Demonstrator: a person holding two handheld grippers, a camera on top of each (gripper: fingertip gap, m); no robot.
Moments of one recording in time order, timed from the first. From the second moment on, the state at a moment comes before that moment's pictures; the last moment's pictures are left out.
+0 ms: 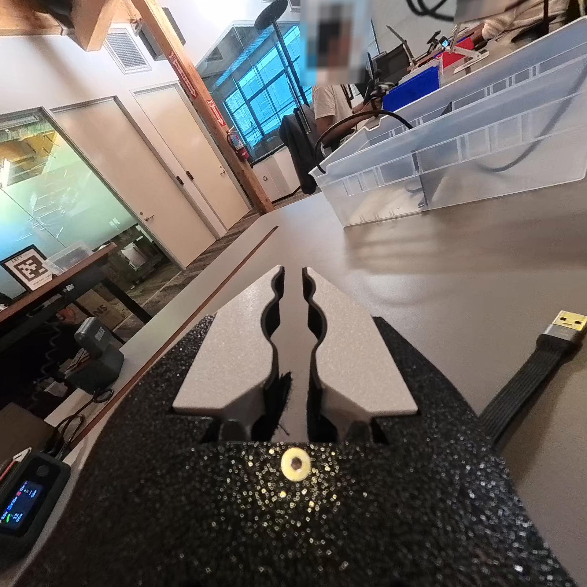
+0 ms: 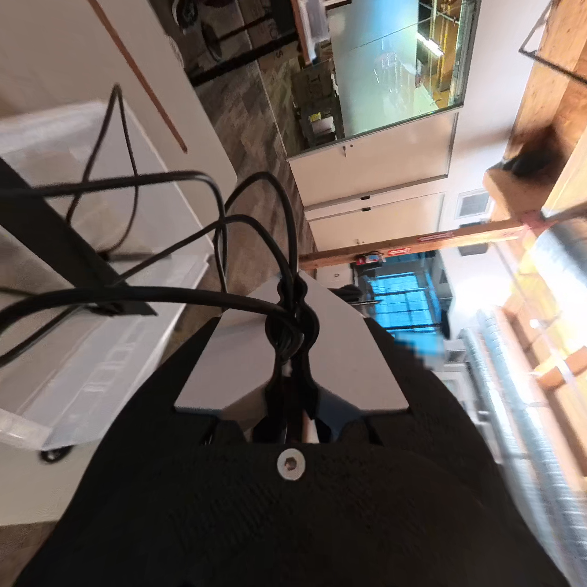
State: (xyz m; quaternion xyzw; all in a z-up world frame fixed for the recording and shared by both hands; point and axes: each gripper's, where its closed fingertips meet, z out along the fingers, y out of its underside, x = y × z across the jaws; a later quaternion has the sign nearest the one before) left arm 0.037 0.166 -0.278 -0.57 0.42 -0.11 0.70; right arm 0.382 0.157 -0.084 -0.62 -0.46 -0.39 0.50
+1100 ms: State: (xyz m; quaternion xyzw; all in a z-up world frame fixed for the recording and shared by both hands) left arm 0.038 0.165 -0.278 -0.57 0.42 -0.11 0.70; right arm 0.370 0.120 -0.338 -0.80 -0.59 -0.07 0.00
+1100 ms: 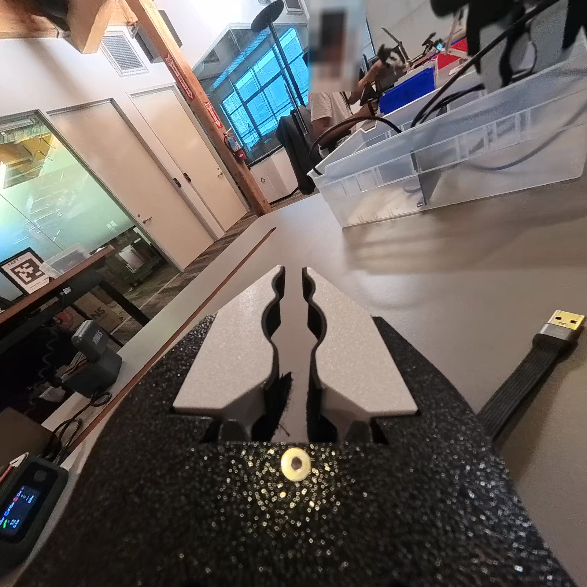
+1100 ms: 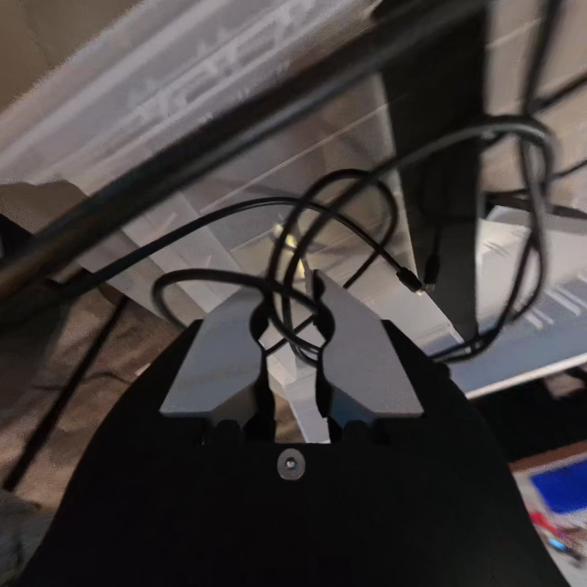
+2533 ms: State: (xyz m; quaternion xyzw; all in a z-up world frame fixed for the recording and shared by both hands) left arm 0.007 0.167 -0.256 -0.55 0.37 -0.07 0.74; right arm 0.121 0.077 -0.189 -0.69 -0.51 0.12 0.51
